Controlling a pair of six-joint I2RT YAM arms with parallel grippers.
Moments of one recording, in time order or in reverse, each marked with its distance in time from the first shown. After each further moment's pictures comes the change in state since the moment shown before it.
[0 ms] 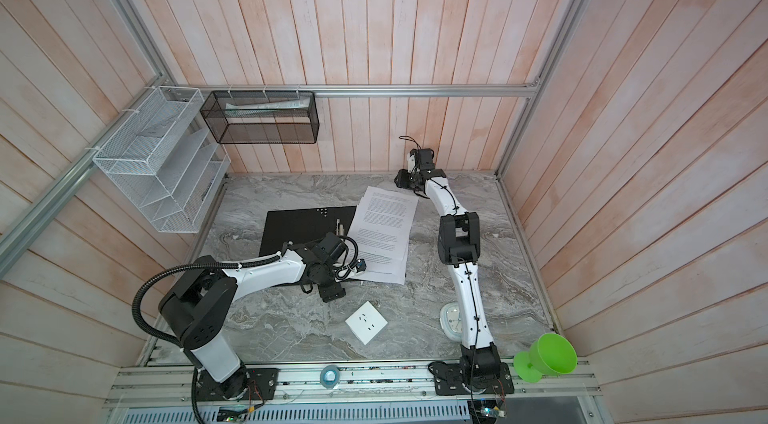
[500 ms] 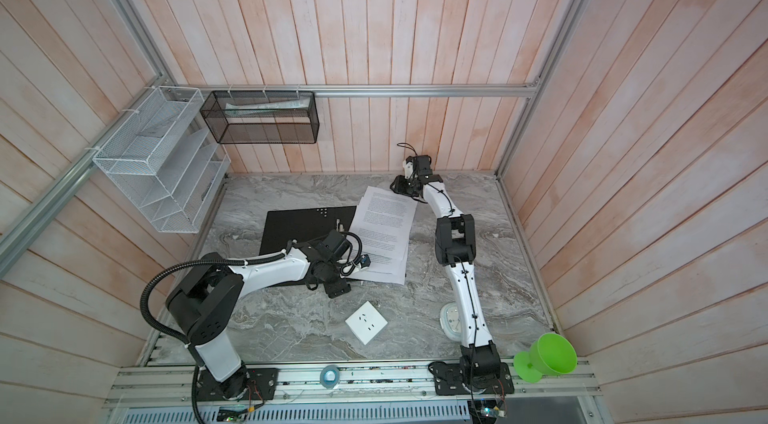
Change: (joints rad) left arm -0.006 0.039 0.038 0.046 0.000 -0.021; right arm 0.002 0.078 0.048 -0.016 -0.124 0.020
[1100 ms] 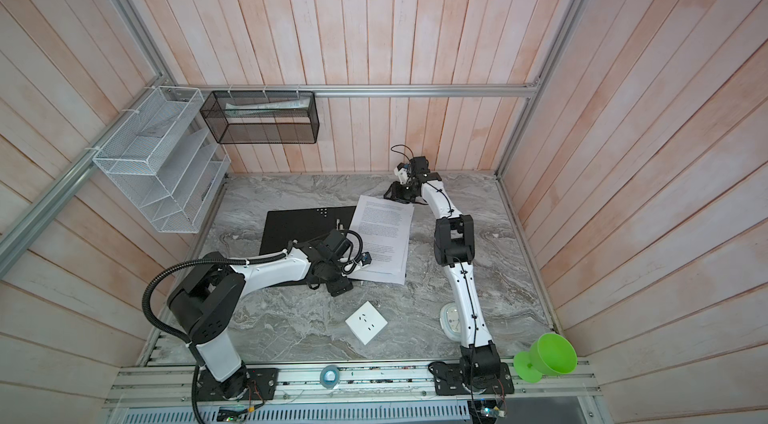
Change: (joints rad) left arm 0.000 0.010 0.000 0.041 0.000 -0.021; right arm 0.014 0.000 0.037 -0.226 -0.187 -0.122
